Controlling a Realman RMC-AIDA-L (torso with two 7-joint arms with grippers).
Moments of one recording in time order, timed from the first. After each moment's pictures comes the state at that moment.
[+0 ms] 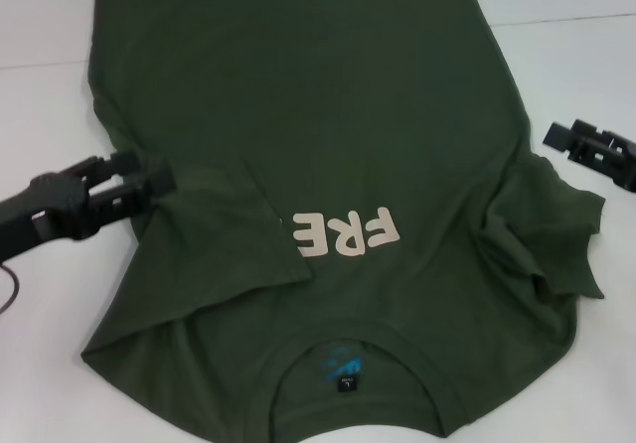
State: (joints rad) left arm -0.42 -2.15 0.54 0.77 1.89 1.64 -1.64; right arm 0.34 2.01 -0.25 -0.49 -1.91 -1.59 1.50
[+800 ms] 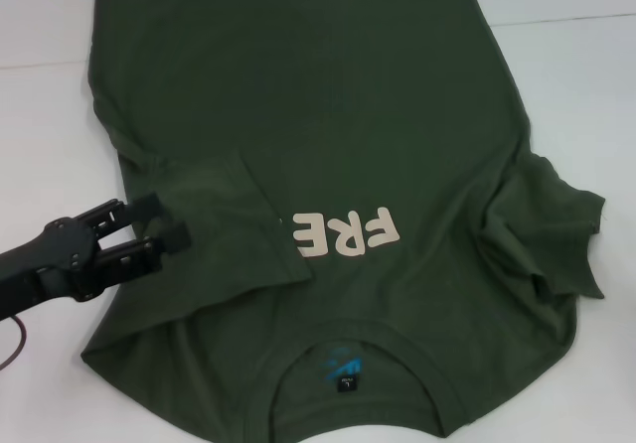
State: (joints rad) left arm -0.38 -2.16 0.52 0.74 1.92 1.79 -1.59; right arm 0.17 1.99 -0.13 -0.50 -1.93 -1.65 1.47
